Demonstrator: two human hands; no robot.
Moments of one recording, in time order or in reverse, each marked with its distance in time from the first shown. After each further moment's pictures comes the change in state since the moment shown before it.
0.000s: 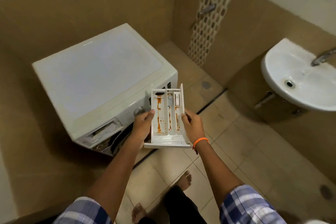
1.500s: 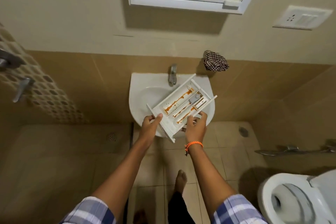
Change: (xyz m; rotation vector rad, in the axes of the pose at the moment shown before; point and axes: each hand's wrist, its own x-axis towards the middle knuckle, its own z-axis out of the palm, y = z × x) left_hand 0.201 0.208 0.646 0.472 -0.836 0.136; right_hand 0.254 0.102 -0.478 0.465 1.339 0.437
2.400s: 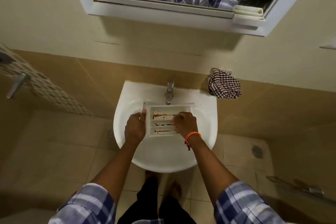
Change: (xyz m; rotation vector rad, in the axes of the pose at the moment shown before) left_hand 0.160 0.038 0.043 0.553 0.443 0.053; right_hand 0.220 -0.013 0.066 -0.519 -0.616 0.056
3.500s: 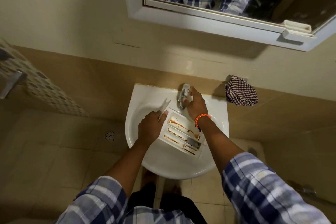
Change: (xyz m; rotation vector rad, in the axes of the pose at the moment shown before) left_hand 0.039 -0.004 -0.011 0.132 -0.081 0.271; right_hand 0.063 -0.062 0.018 -0.242 0.152 -0.227
